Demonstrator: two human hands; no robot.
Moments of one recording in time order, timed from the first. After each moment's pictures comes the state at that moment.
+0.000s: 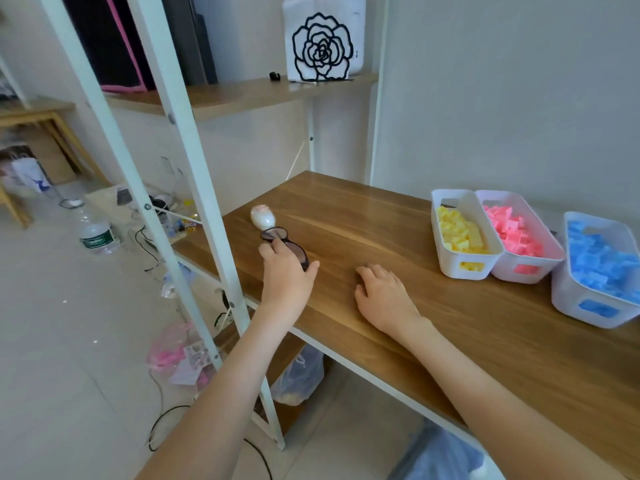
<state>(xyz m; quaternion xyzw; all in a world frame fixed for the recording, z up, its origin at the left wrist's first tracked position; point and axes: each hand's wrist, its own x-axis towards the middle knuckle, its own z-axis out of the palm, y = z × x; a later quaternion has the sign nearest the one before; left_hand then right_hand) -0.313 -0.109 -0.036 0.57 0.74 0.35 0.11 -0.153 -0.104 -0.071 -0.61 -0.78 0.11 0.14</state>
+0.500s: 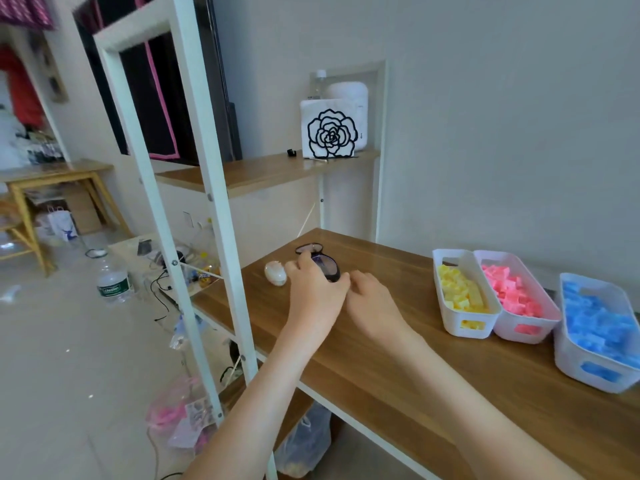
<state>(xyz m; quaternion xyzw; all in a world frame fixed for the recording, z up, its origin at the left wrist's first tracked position) -0.284 -0.136 0.053 0.56 0.66 0.46 0.20 -0.188 -0.119 0.028 -0.52 -0.71 0.29 0.38</state>
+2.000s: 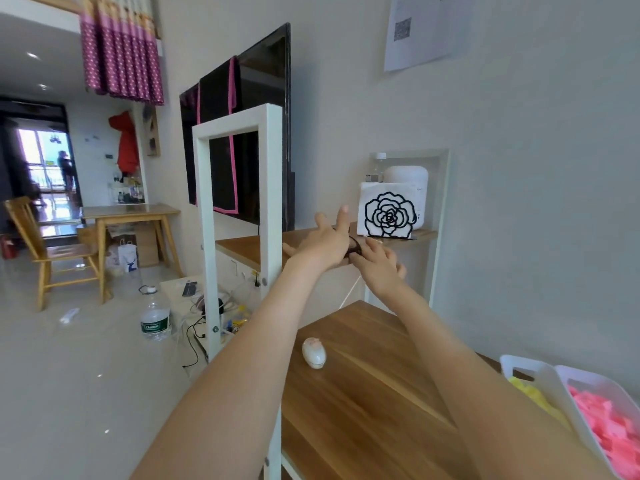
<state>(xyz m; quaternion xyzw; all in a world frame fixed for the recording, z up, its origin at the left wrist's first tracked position) -0.360 -0.022 0.197 0.58 0.71 0.38 0.11 -0.257 0.035 0.147 -0.48 -0.77 0.19 0.37</state>
